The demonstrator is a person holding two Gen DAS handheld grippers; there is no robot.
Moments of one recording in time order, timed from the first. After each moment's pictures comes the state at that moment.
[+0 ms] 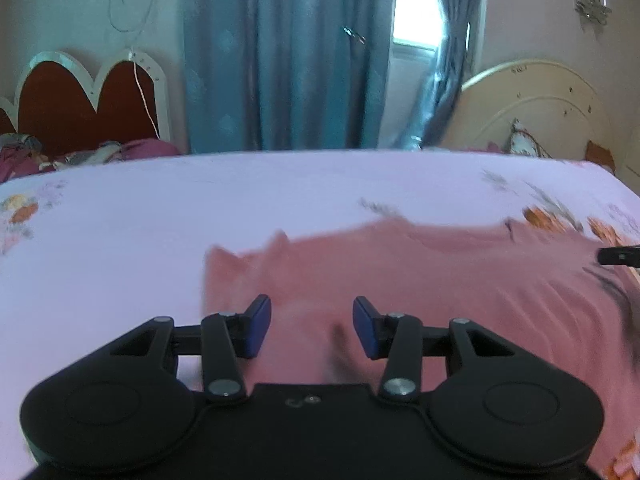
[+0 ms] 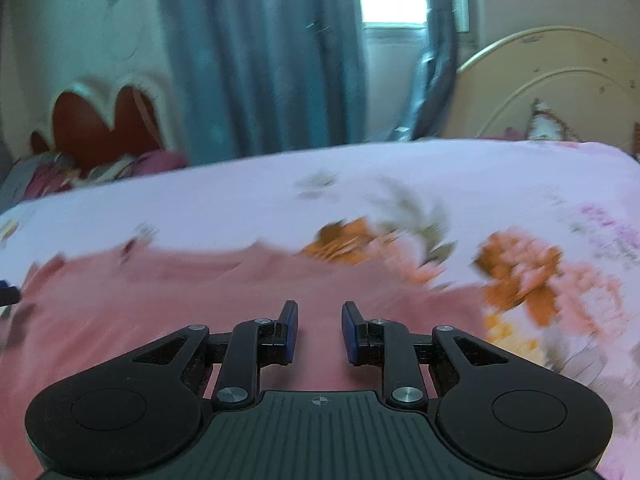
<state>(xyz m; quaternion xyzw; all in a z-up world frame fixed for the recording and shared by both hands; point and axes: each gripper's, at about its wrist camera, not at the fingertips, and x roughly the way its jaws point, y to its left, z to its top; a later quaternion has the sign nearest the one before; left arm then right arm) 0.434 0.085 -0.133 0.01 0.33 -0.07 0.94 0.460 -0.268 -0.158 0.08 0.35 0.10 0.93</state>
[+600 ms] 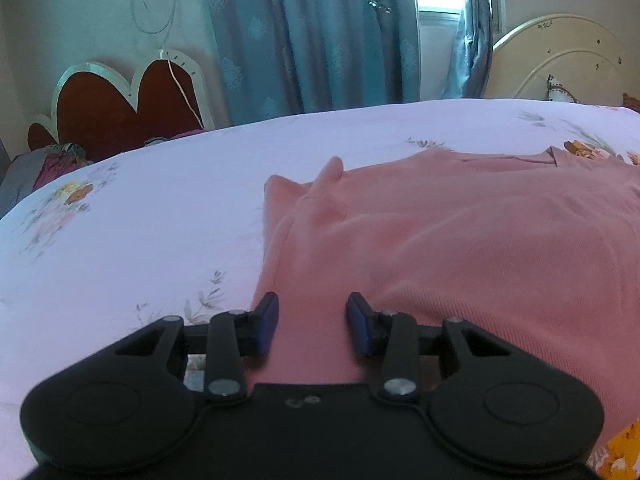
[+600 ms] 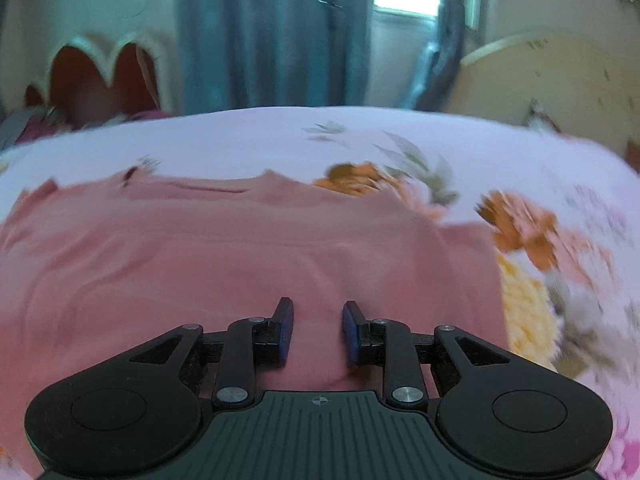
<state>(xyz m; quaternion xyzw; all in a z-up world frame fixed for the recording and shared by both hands) 0.406 0.097 -0.164 0.08 0.34 0.00 0.94 0.439 -0.255 -0.192 0.02 0.37 0.06 0.93</state>
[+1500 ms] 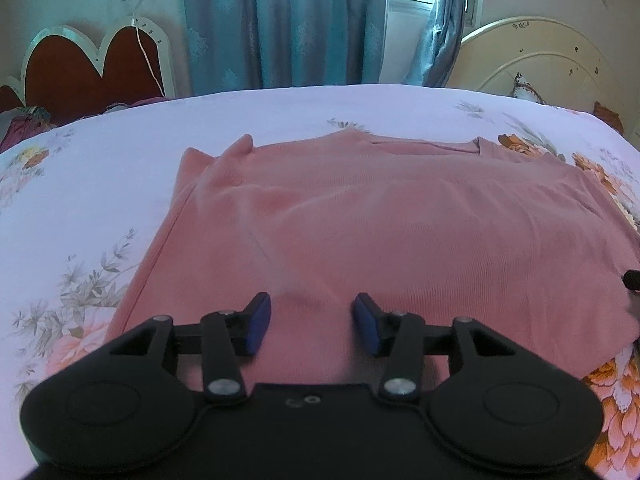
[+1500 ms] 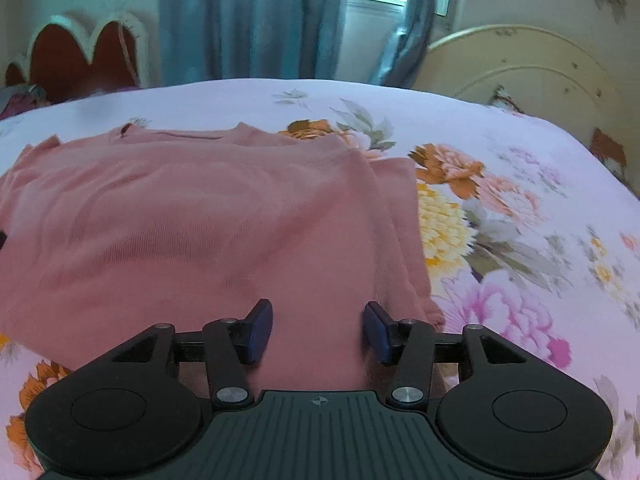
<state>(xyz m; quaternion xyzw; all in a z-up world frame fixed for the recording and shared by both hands) 0.376 0.050 -0.158 0.03 0.39 -0.05 0.92 0.355 -0.272 -0.191 0.02 0.39 0.01 0.92</state>
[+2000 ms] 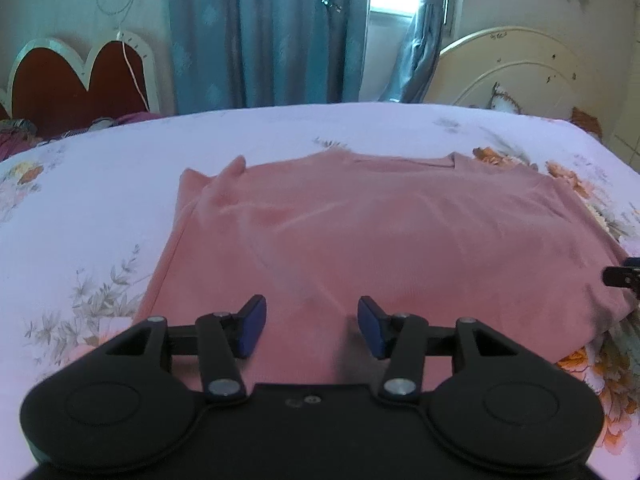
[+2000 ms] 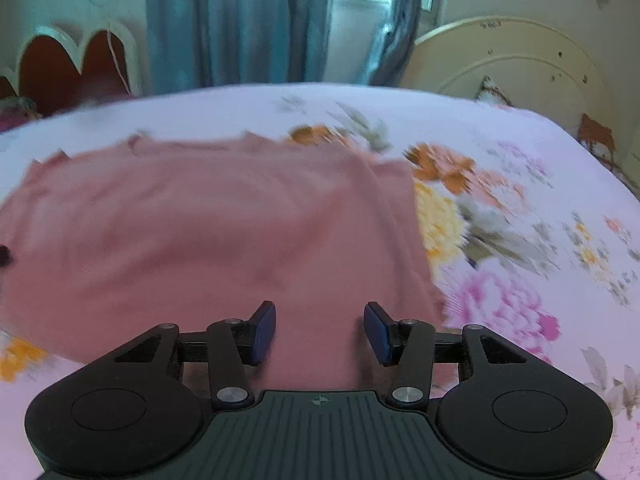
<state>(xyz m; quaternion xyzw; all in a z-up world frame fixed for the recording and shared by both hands) 0.358 0.059 -0.138 0.03 0.36 -0.09 0.93 0.339 -0.236 -0.159 0.03 0.38 0.02 0.92</state>
